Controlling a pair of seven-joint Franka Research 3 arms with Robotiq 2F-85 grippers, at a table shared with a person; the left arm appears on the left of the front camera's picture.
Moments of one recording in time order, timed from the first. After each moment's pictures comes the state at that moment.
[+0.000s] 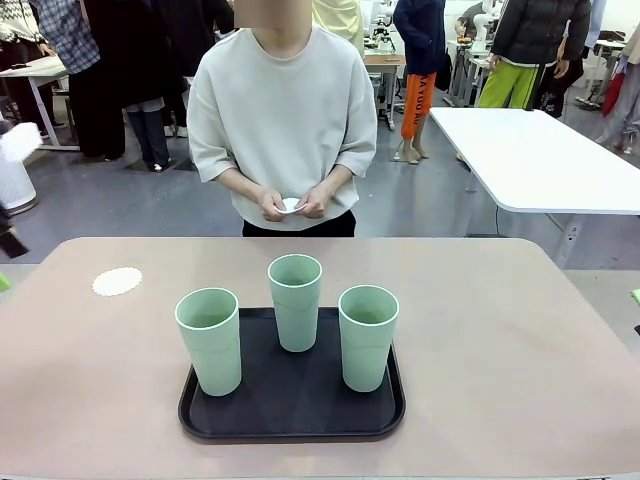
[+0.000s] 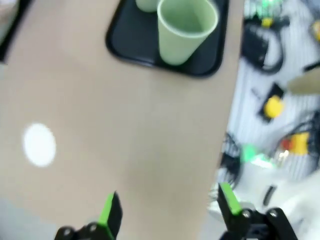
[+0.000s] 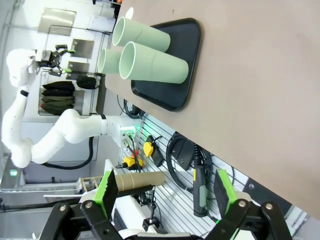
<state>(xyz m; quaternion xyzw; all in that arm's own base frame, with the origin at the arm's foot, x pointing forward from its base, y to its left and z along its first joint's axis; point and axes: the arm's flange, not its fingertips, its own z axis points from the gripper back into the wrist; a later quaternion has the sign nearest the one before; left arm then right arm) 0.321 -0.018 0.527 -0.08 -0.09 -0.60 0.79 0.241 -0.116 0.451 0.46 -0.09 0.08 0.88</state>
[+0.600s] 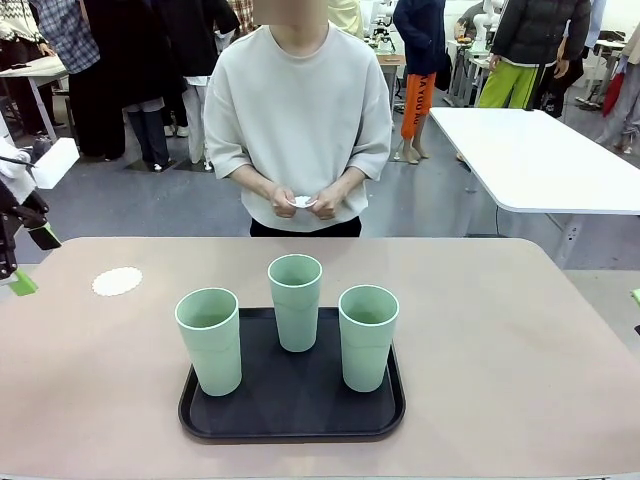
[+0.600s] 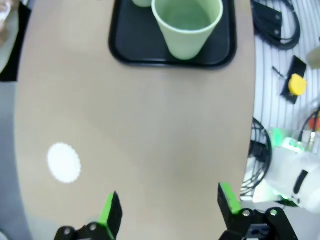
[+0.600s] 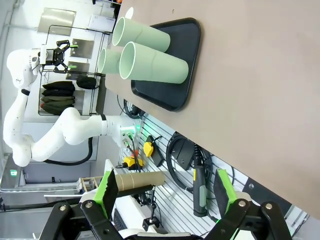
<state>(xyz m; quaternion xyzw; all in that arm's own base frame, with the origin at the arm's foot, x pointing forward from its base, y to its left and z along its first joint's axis) 0.327 -0.036 0.518 -0.04 -0.11 -0.64 0.76 0.241 -0.116 0.451 0.46 -0.09 0.08 0.88</state>
